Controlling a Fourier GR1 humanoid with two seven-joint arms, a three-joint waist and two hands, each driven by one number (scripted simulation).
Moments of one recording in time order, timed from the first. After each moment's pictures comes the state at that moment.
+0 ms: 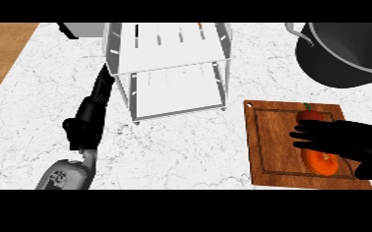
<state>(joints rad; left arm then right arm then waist) -0.16 0.21 -0.23 -1.54 0.02 0.33 0.03 -0.19 -0.83 0.35 -1.26 0.93 0.16 -1.01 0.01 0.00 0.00</state>
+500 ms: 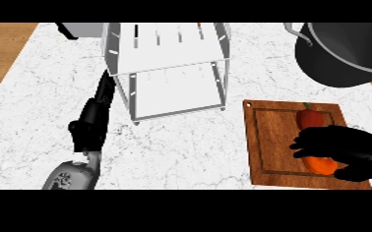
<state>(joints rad) -0.15 0.17 -0.22 -1.55 -0.03 0.32 0.05 -0.18 -0.77 0.34 -1.20 0.93 0.13 -1.02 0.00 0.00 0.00</state>
